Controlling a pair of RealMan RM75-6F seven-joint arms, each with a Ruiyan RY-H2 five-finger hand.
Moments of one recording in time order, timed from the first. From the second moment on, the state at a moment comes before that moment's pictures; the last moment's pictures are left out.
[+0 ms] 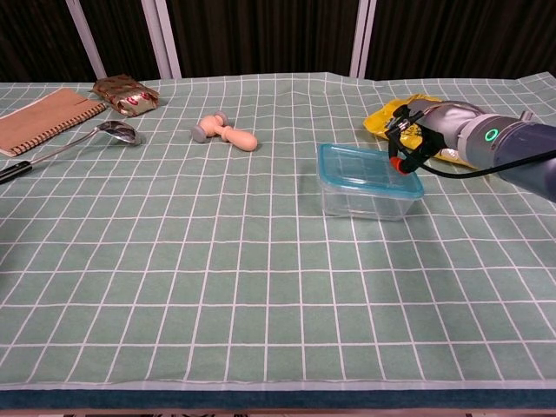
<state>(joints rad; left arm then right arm) -0.06 -1.10 -0.10 -1.82 1.19 1.47 0.30 0.87 -1.68 0.28 -1.25 -0.63 0.87 -0.42</state>
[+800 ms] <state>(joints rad) -0.07 -1.10 -0.10 -1.82 1.19 1.48 0.30 0.87 -1.71 0.26 -1.23 -0.63 0.87 -0.43</state>
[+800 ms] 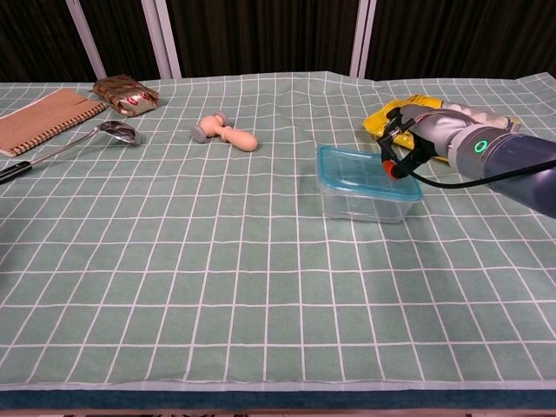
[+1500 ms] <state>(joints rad) -0.07 -1.10 -0.10 -1.82 1.19 1.48 0.29 0.81 -1.59 0.27 -1.54 -0.82 1.04 -0.40</state>
